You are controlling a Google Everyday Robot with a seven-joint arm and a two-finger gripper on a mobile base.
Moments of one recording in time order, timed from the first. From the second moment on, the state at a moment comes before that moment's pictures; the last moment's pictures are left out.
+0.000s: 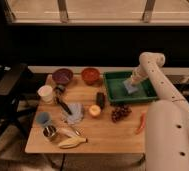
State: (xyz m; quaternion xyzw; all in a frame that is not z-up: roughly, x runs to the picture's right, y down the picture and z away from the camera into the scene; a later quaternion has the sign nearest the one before) arm 0.317 -0.044 0.975 -0.18 0.10 0.66 0.73
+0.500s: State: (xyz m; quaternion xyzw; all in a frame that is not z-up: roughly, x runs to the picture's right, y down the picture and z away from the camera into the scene) arm 0.318 -0.070 0.990 -0.14 0.10 0.66 0.73
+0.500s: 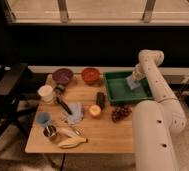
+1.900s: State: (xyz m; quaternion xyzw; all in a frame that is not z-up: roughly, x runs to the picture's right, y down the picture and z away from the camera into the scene) arm 0.330 -0.028 0.951 -0.09 0.11 0.65 0.75
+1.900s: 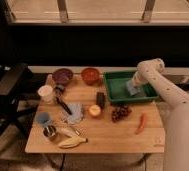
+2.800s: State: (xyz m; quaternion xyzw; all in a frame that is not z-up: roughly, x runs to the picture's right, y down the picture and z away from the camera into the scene) arm 0.318 -0.068 0.981 -0.12 0.11 0.65 0.74
